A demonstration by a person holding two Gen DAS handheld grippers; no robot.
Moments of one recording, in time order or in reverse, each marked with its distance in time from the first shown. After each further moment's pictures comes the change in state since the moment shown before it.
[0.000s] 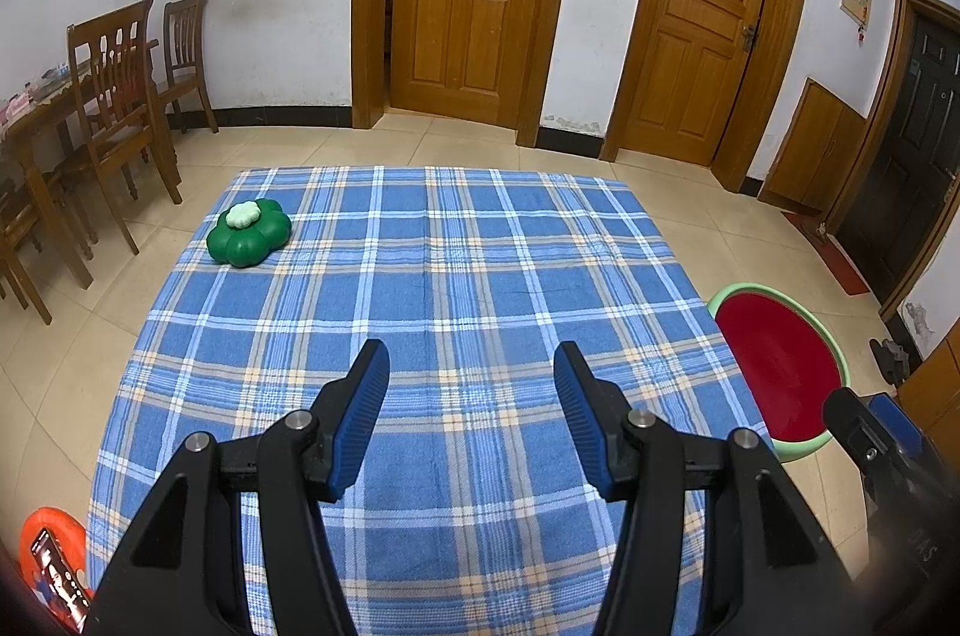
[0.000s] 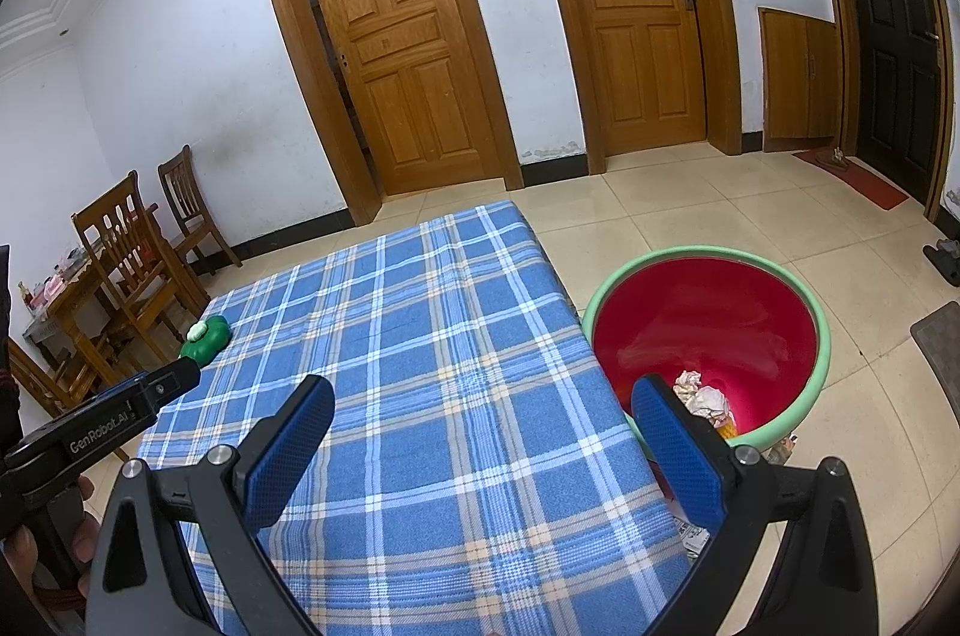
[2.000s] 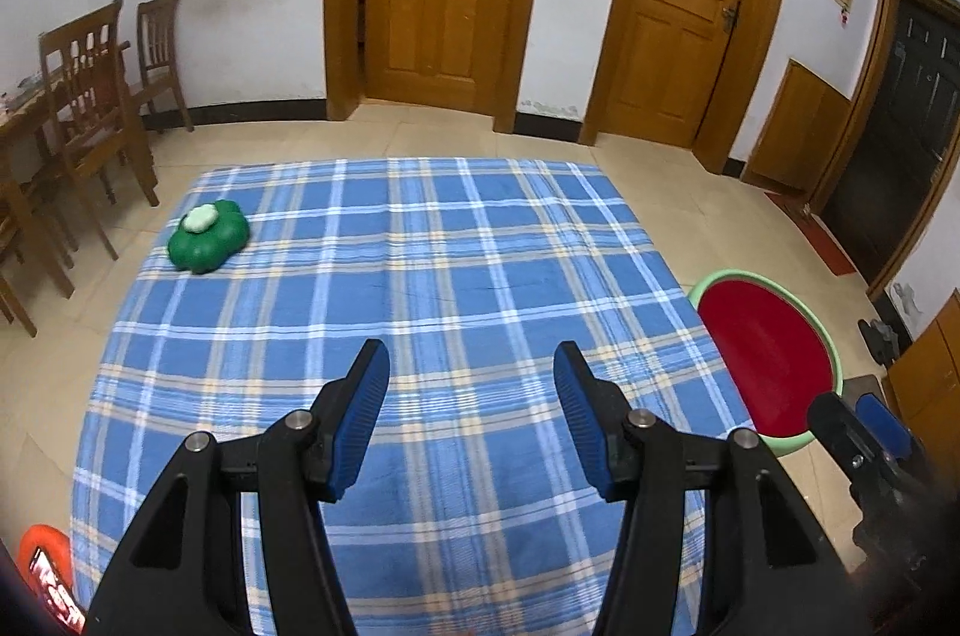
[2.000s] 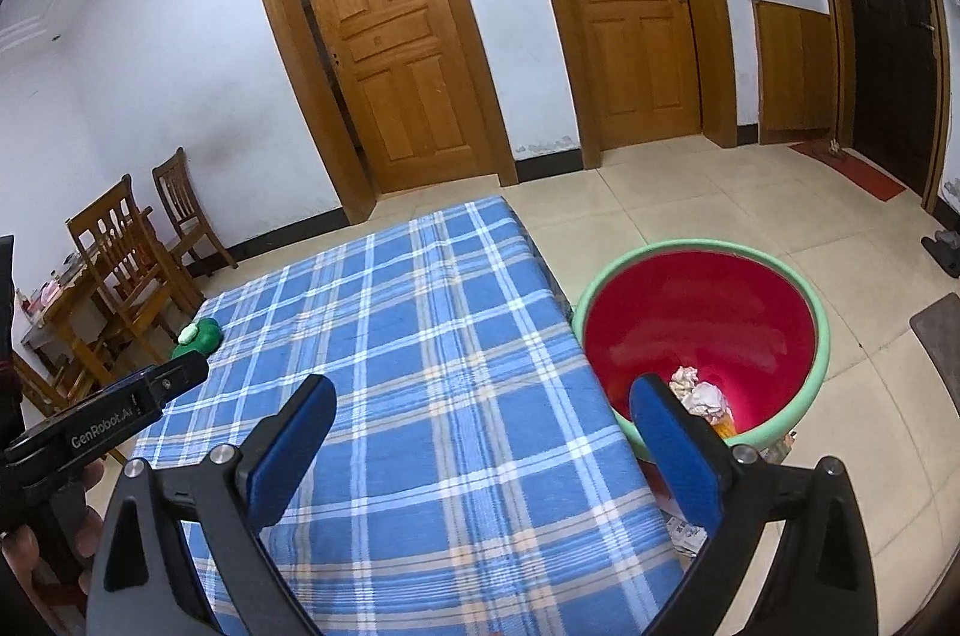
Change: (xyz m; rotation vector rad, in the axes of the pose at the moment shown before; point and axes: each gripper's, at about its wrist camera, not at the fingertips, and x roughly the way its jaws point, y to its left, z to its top) left arm 0.018 -0.018 0.005 0.029 0.034 -0.039; right arm 0.003 -0.007 0.002 0.008 0.009 -0.005
